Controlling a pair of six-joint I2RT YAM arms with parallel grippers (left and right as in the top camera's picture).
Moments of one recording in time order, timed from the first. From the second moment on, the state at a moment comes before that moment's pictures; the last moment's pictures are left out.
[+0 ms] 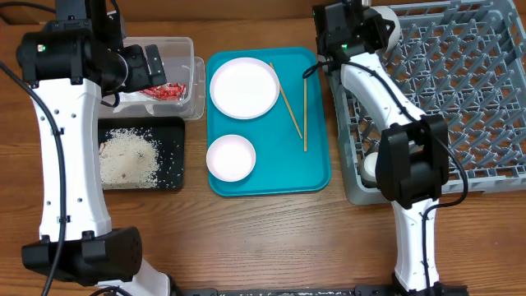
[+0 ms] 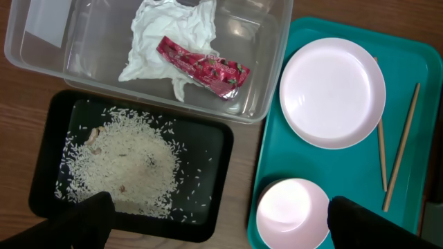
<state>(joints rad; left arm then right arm) 0.07 1.78 2.09 -1.42 0.02 -0.21 0.30 2.33 2.01 -0.47 1.20 -0.24</state>
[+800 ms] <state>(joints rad) 0.07 1.78 2.09 -1.42 0.02 -0.21 0.45 2.33 2.01 -0.53 1.21 -0.22</state>
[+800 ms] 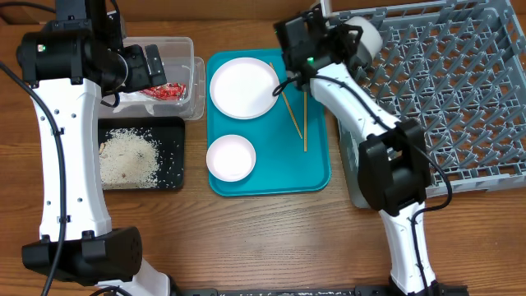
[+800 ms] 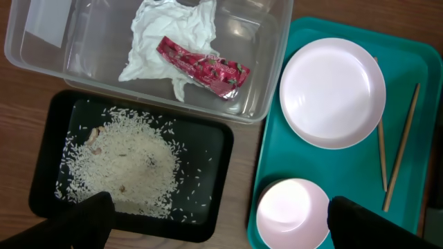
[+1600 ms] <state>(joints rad) 0.07 1.78 2.09 -1.42 0.02 -0.21 0.54 2.04 2.01 -1.10 -0.03 0.12</state>
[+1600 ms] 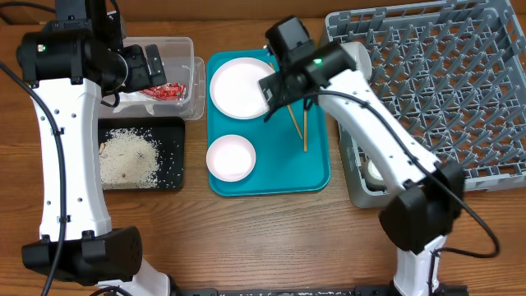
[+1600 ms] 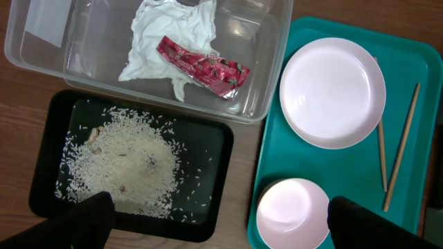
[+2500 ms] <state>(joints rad) 0.07 1.78 2.09 -1.42 0.02 -0.21 0.64 2.09 1.53 -0.79 -0.27 0.70</state>
